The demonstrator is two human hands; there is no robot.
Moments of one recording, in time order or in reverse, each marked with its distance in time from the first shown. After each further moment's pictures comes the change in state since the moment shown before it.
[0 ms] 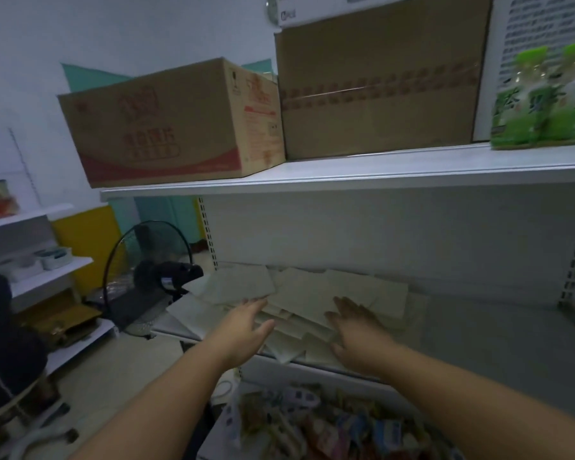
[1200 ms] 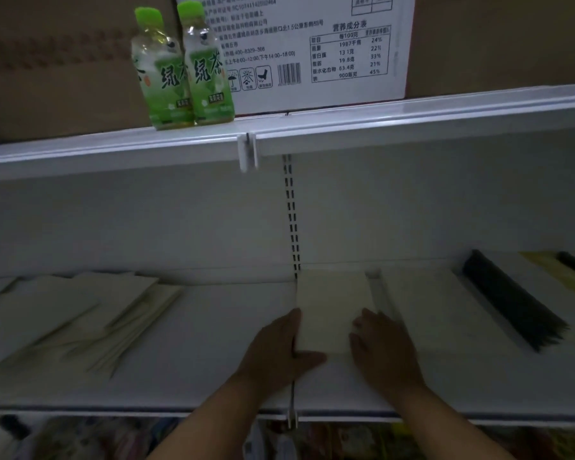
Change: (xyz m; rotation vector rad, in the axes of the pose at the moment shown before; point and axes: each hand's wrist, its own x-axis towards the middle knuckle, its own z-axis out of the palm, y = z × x) left_hand 0.060 0.459 0.296 -0.087 -0.189 0.336; right_hand -0.266 0.439 0.083 0.214 0.351 0.578
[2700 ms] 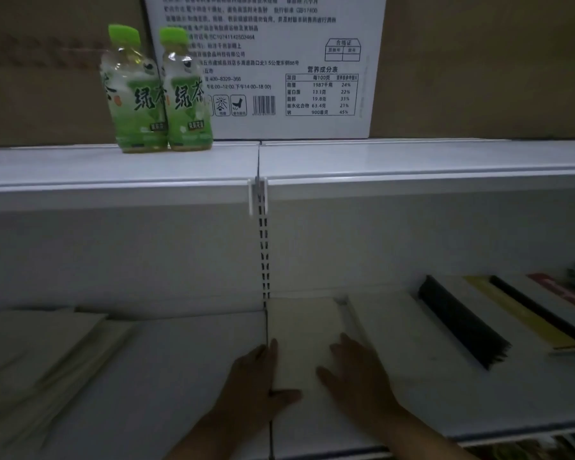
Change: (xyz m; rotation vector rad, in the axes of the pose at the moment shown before) left_hand 0.014 -0.012 -0.004 0.166 -0.031 0.155; right_hand -0.002 -0.013 -0.013 0.053 0.030 0.088
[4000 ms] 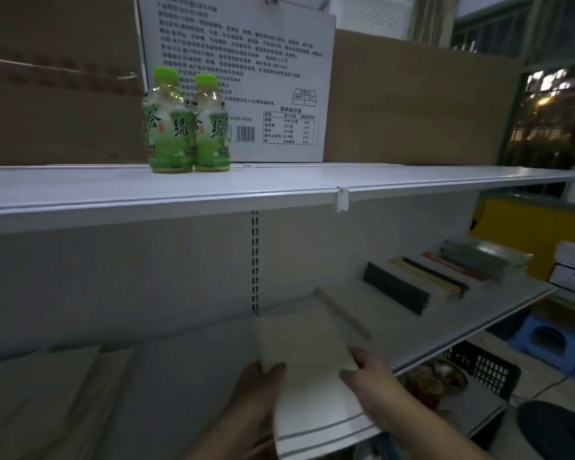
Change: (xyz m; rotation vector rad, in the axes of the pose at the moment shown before) left_hand -0.067 -0.035 -0.031 -1.508 -0.254 -0.186; right_hand -0.095 -0.133 -0.040 0.885 0.112 0.666
